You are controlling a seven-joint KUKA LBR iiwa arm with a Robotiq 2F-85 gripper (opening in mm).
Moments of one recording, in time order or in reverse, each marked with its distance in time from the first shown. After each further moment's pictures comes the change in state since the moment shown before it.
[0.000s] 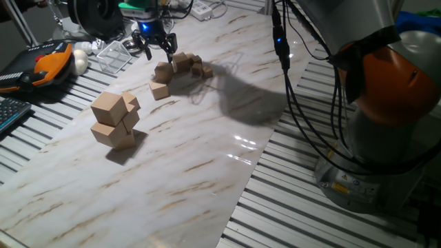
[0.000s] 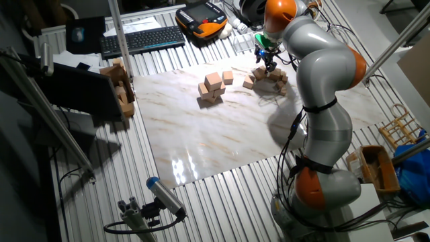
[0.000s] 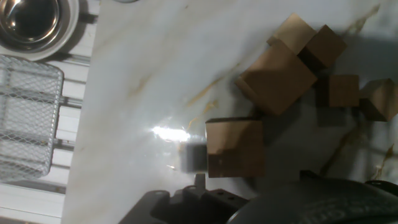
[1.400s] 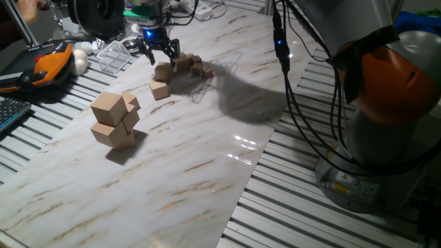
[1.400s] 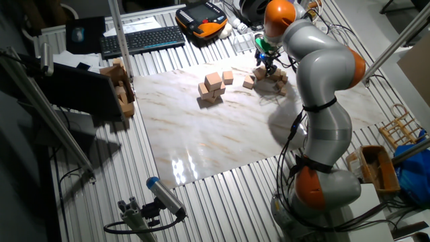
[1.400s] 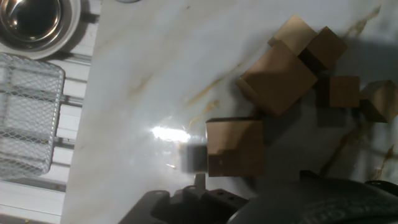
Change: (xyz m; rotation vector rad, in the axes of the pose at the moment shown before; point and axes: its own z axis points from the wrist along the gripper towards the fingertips) arm -0.006 -0.001 0.026 0.006 0.009 0.001
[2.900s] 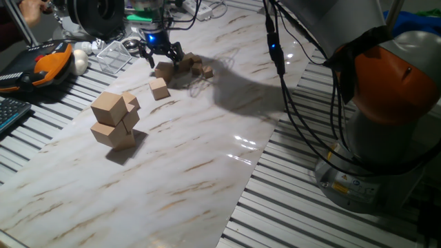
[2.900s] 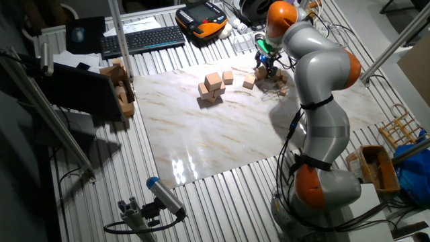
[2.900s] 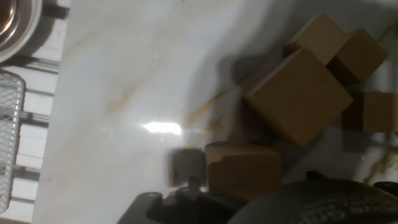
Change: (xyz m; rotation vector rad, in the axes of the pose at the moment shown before) arm -0.013 0.000 0.032 0.021 0.036 -0.011
